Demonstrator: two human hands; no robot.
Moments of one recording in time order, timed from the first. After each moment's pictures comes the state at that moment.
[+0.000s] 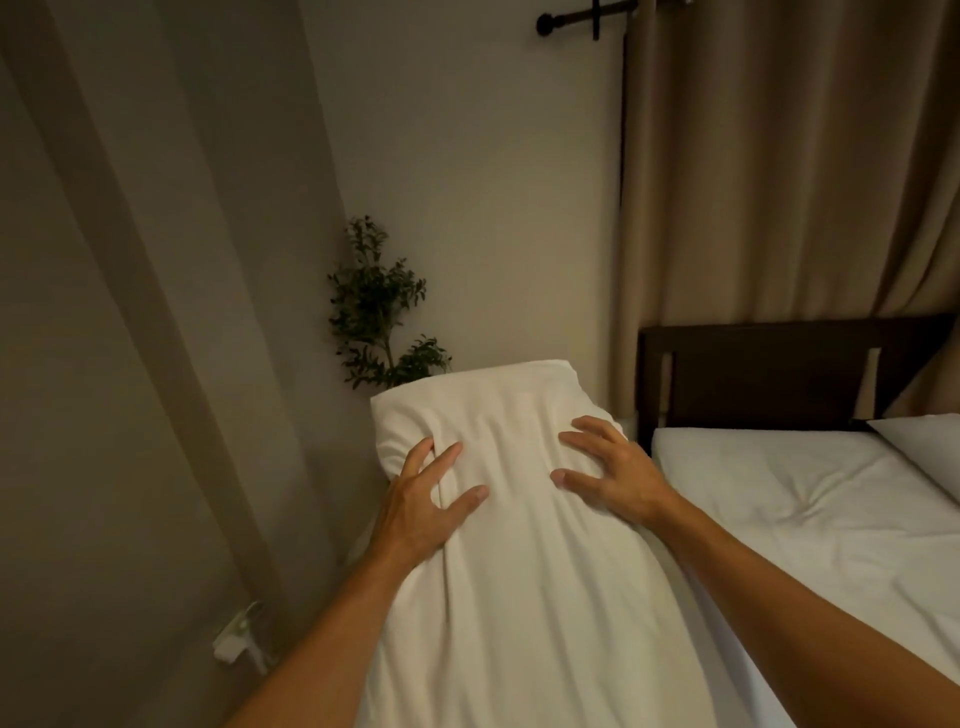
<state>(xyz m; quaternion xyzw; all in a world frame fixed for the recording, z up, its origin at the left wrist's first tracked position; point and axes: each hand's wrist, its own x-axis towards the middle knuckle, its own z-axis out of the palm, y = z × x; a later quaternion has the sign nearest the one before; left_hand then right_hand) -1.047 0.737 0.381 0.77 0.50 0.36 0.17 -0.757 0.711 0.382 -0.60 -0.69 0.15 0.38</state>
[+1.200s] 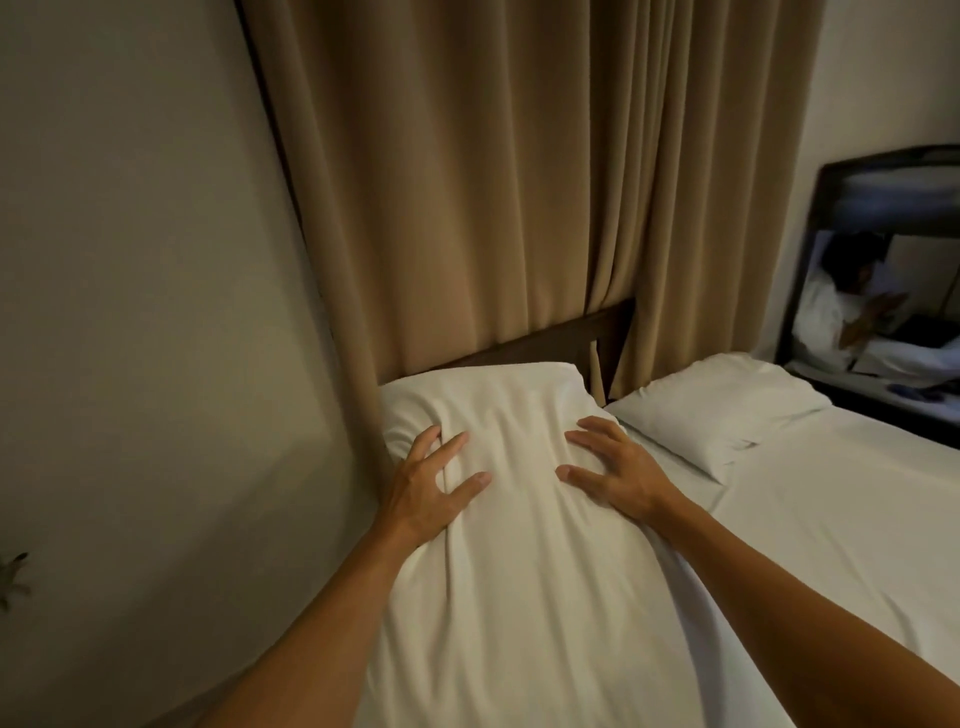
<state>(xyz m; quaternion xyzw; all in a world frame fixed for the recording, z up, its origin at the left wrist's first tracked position) -0.538 1.265 0.349 0.91 0.19 0.24 0.27 -0.346 1.040 0.335 -0.83 -0.40 0.06 0.39</state>
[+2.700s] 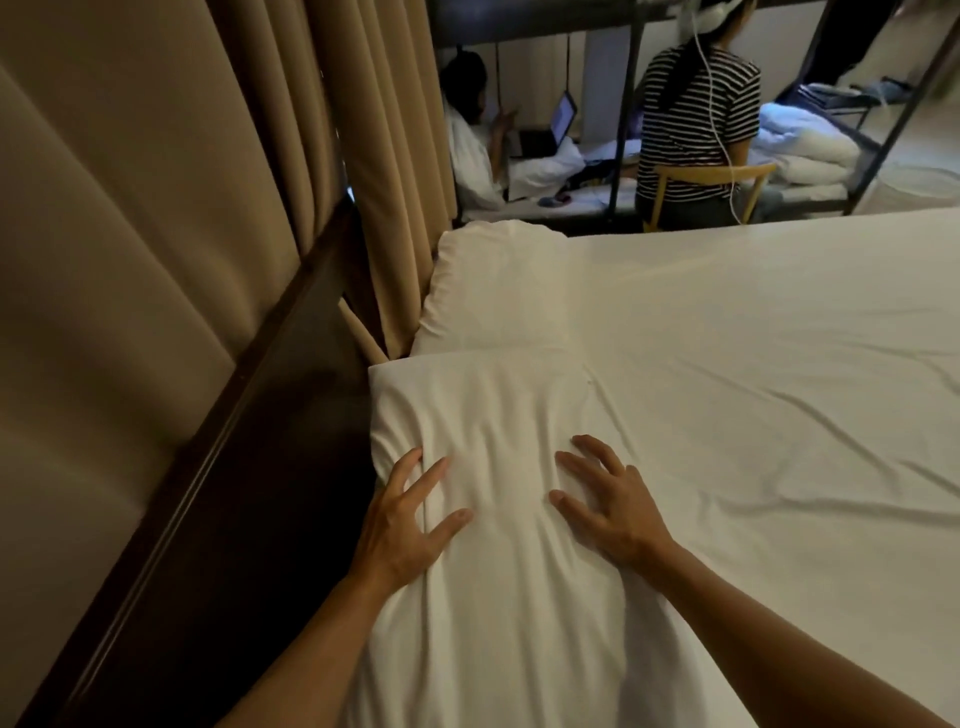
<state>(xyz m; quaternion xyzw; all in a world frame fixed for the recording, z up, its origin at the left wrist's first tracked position) 0.070 1.549 0.080 0.92 -0.25 0.01 0.31 -0.023 1.264 0.075 -0.93 0.06 -0.05 0.35</state>
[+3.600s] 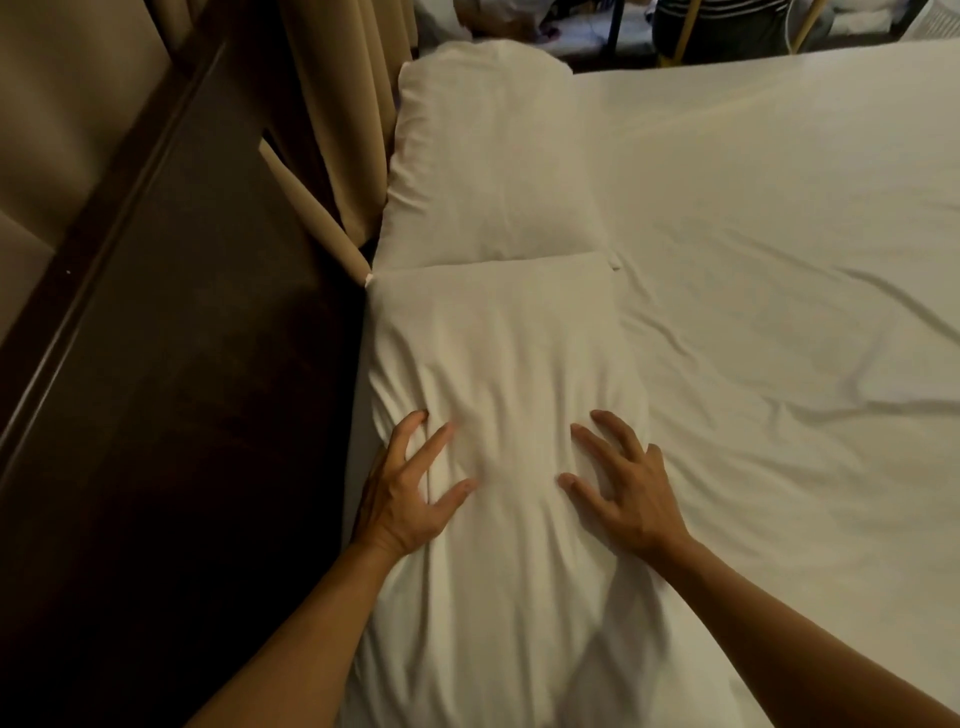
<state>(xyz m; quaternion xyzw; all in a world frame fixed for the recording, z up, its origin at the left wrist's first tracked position) 0.151 1.589 -0.099 0.89 -0.31 -0.02 0.32 0.022 1.322 -0.099 -0.95 0.14 -0.03 0.29</state>
